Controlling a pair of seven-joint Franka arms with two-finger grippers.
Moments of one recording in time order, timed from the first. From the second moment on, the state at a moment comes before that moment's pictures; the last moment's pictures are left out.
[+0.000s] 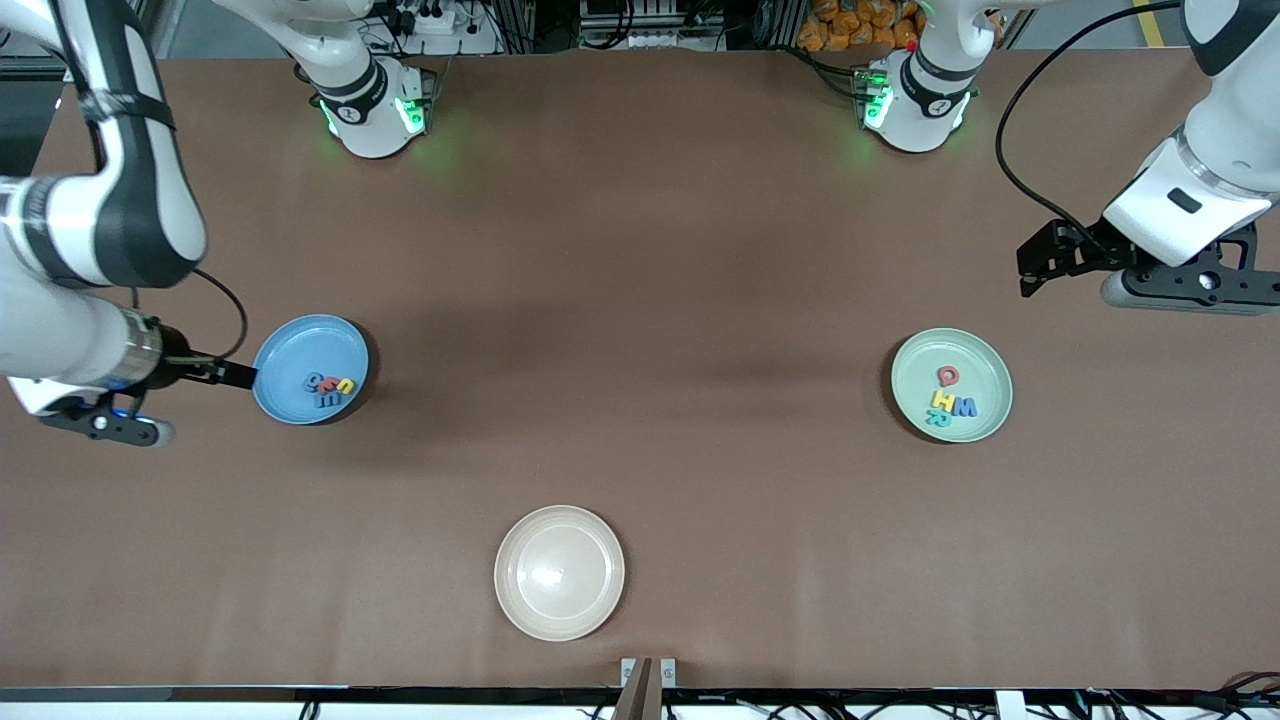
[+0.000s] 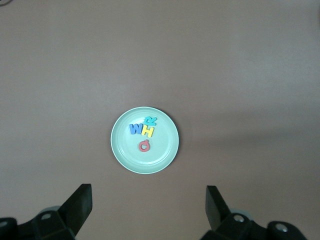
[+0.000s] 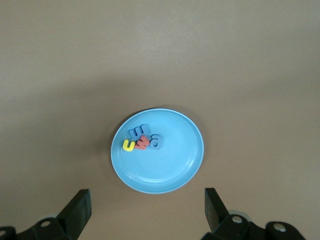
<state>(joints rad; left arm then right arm) -0.02 0.02 -0.15 -1.61 0.03 1.69 -0.06 -0.11 0.29 0.11 -1.59 -0.12 1.70 0.23</state>
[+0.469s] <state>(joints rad) -0.02 0.02 -0.15 -1.61 0.03 1.69 -0.06 -0.11 0.20 0.11 -1.49 -0.08 1.60 0.16</state>
